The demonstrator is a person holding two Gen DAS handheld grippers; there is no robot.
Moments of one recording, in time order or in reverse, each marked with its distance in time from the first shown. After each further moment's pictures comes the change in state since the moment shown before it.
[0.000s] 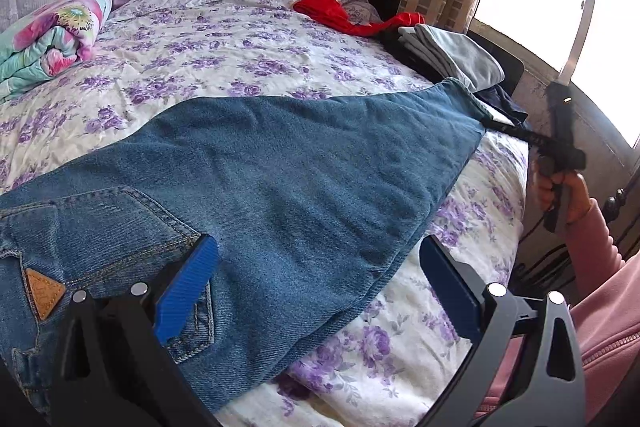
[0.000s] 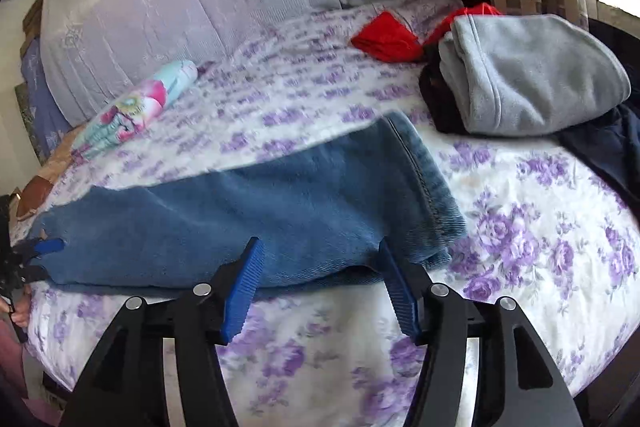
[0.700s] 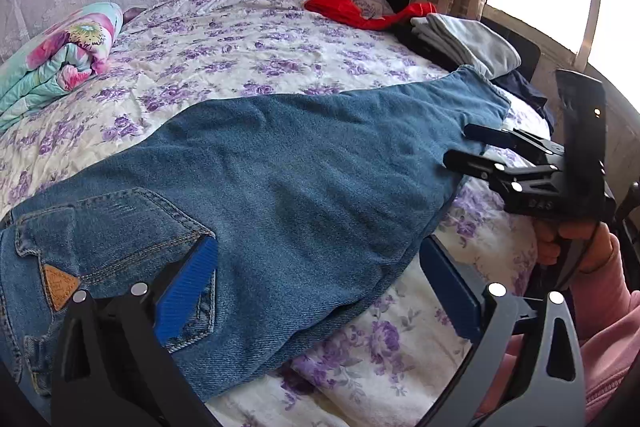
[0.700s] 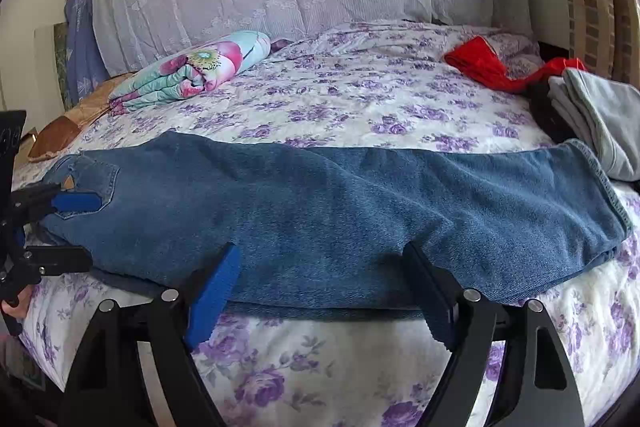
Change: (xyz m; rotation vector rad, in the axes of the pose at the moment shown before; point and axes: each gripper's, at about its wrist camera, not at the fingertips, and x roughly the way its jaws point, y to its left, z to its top) left arm -0.001 -0.014 -0.002 0.046 0.011 0.113; right arm 0.060 0.151 -0.049 -0.206 0.083 0.003
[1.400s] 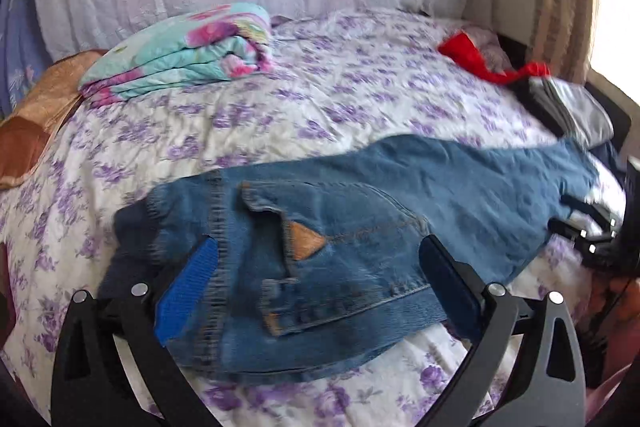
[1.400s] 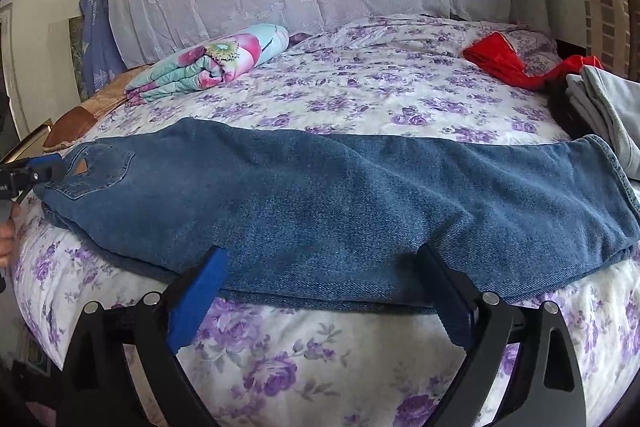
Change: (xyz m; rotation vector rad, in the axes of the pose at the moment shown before) left arm -0.082 0.083 -0.019 -0.261 -0.101 0.376; right arm 0.002 -0.001 0.000 -0.013 0.005 0.060
